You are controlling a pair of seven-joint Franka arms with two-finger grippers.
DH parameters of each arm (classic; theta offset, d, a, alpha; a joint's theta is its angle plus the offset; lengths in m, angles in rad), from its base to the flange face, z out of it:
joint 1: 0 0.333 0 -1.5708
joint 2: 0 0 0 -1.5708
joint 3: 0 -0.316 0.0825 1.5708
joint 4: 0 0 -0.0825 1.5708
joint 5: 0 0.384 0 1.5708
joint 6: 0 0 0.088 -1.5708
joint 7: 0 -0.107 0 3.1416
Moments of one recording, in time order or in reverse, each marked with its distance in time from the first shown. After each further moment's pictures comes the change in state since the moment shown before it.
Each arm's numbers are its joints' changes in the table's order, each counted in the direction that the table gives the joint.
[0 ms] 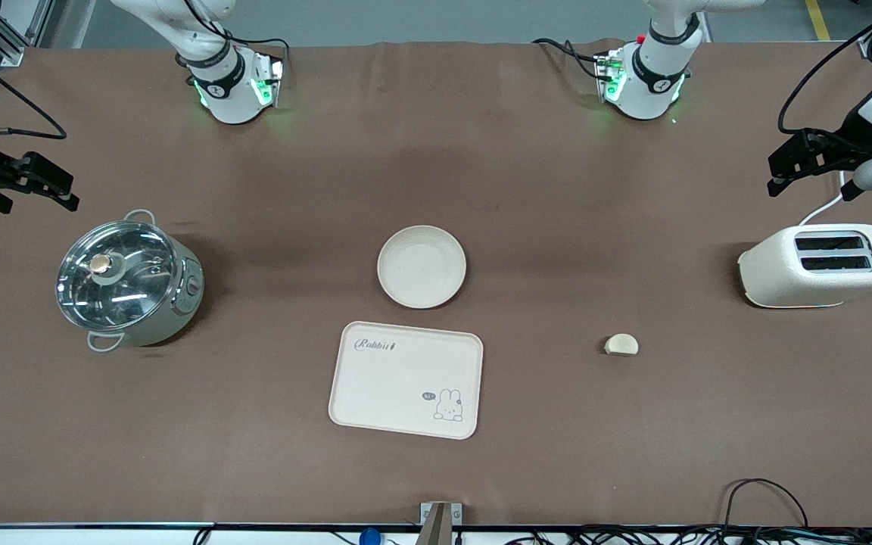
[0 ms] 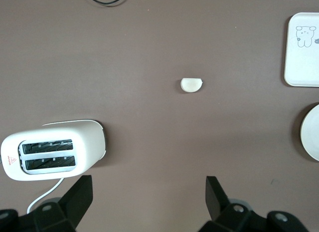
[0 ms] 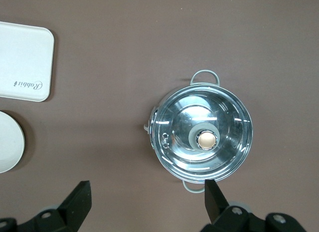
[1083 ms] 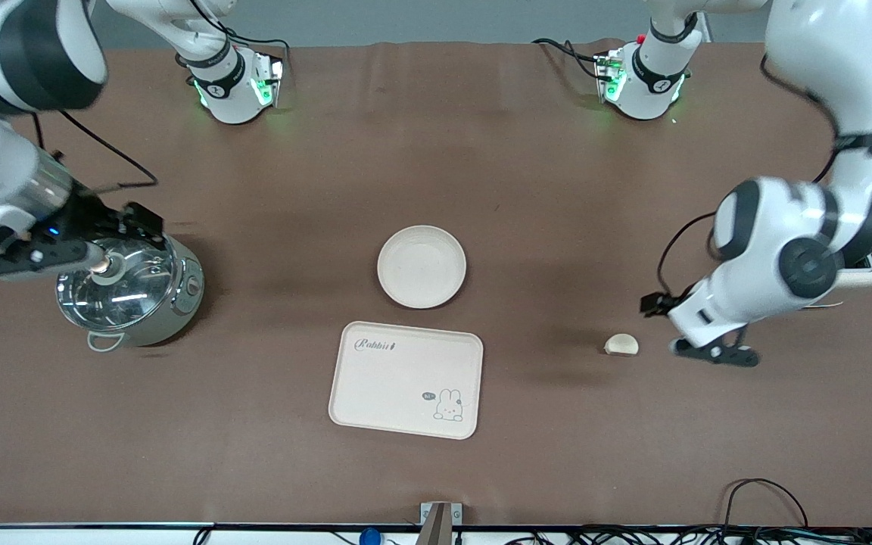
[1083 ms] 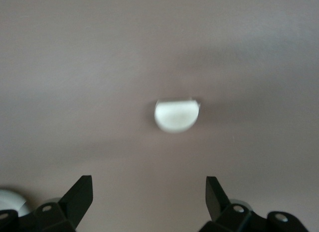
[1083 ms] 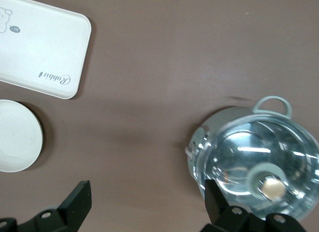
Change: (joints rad) left arm -0.044 0.599 0.054 0.039 0.009 0.482 -0.001; right arm 0.160 0.184 -0.011 0.028 0.024 0.170 -0.019
